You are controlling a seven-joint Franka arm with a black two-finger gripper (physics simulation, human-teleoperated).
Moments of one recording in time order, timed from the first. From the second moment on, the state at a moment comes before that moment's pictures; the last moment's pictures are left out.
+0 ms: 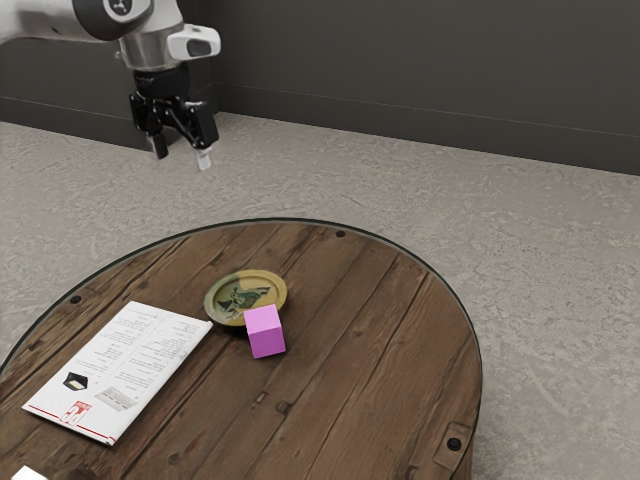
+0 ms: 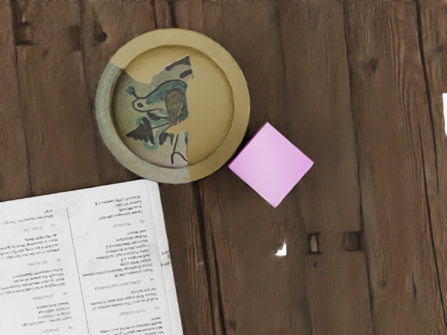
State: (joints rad) arm 0.06 0.09 -0.04 -1.46 -0.01 1.51 0.12
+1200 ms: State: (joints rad) arm -0.27 0.33 0.23 -1.79 -0.18 1.97 -0.46
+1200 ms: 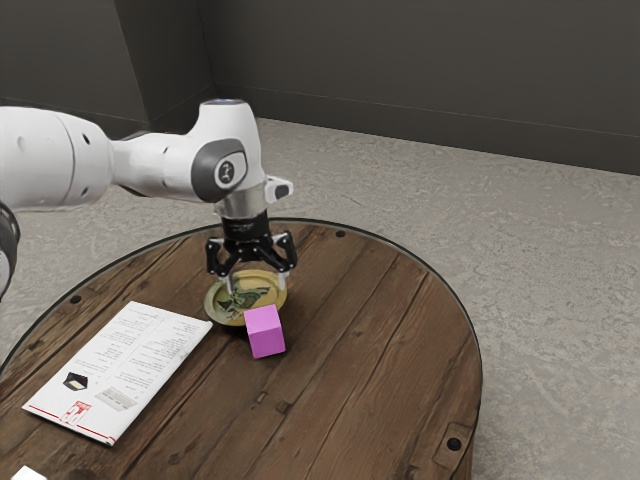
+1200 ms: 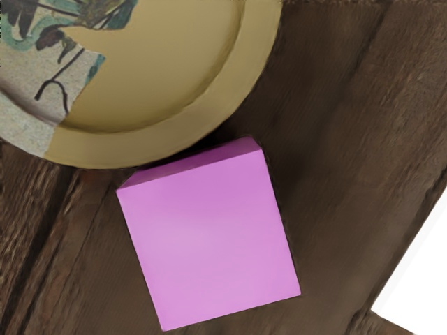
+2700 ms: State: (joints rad) arm -0.25 0.47 0.23 -1.83 -0.29 2.05 -0.69
